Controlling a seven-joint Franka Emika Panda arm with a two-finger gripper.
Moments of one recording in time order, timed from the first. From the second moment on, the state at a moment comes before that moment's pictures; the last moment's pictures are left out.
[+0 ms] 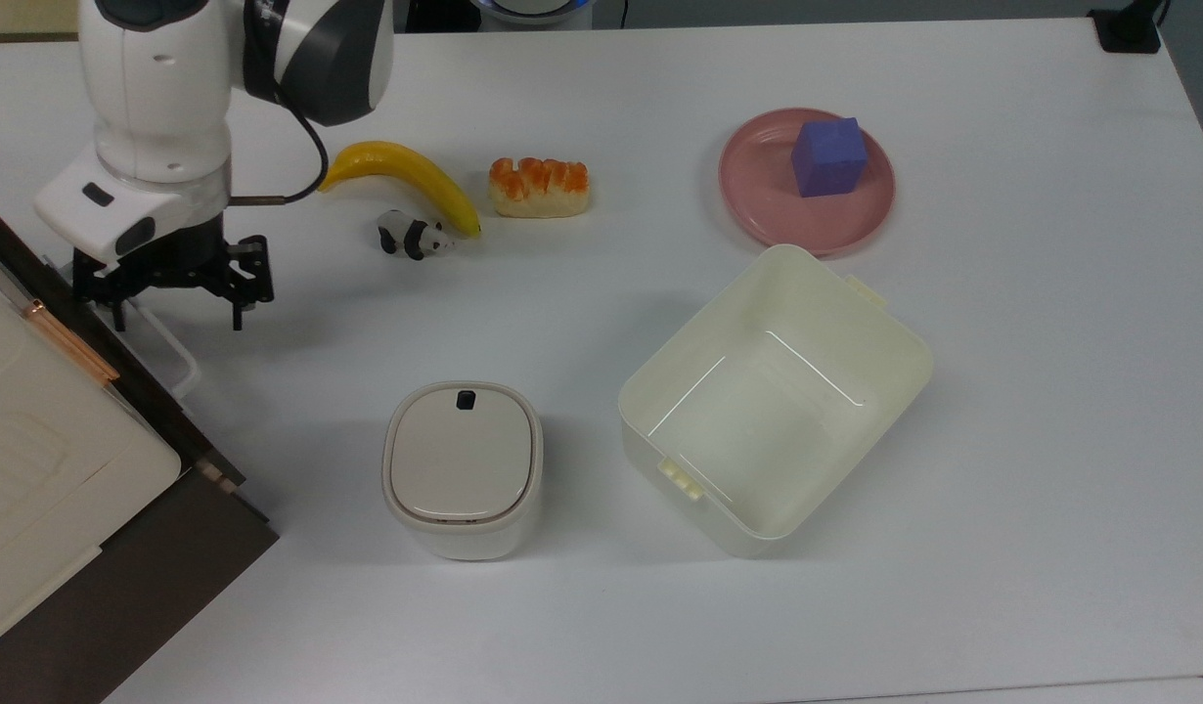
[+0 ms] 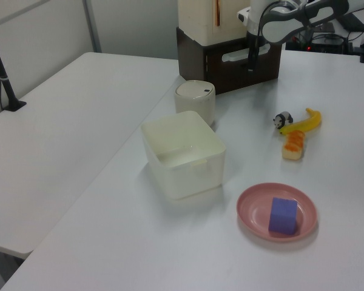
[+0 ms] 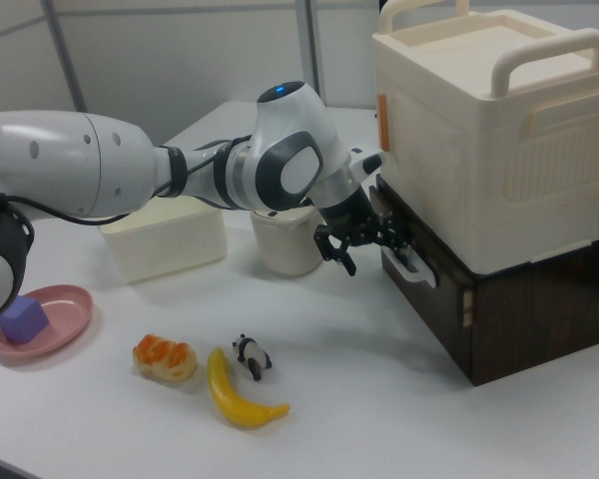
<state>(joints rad) -0.24 0.46 -0.08 -1.55 -0.25 2.30 -0.40</state>
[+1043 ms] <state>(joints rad) -0.23 0.44 0.01 -1.55 -0.30 2.20 -0.32</state>
